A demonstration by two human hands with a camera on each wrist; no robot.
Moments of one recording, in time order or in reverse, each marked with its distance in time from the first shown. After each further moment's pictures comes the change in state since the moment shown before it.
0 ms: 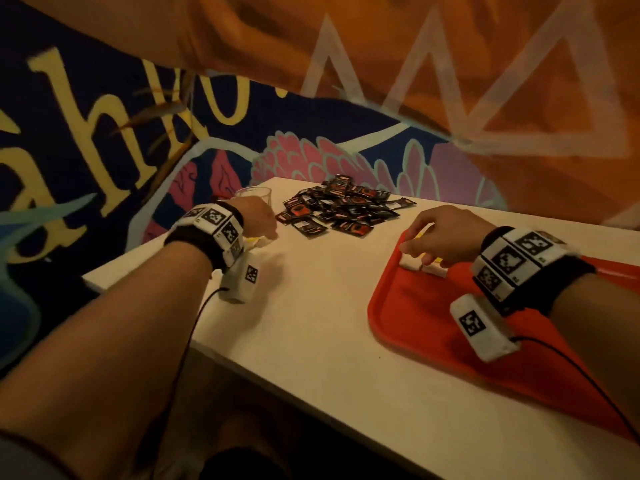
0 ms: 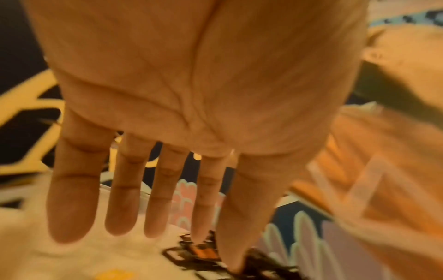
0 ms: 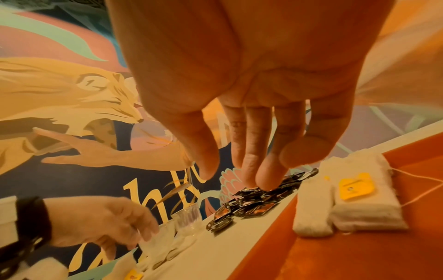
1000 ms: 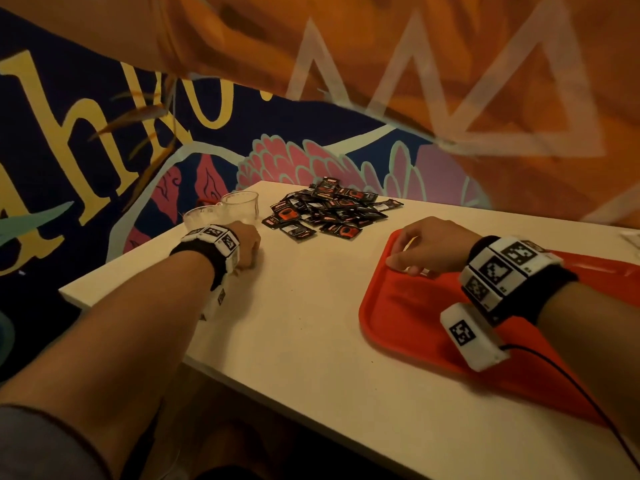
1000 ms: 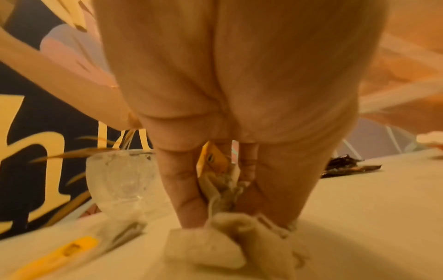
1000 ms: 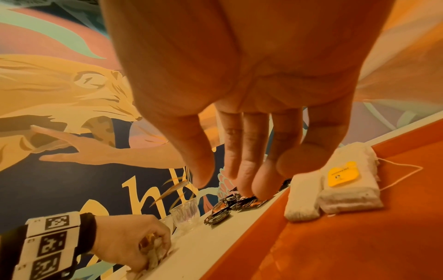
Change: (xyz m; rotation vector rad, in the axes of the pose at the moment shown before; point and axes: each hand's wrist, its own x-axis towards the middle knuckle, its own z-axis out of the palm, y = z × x) left_hand 0.067 -0.036 0.044 0.414 -0.069 0.099; right_hand -0.002 0.004 0.010 -0.003 -0.065 0.020
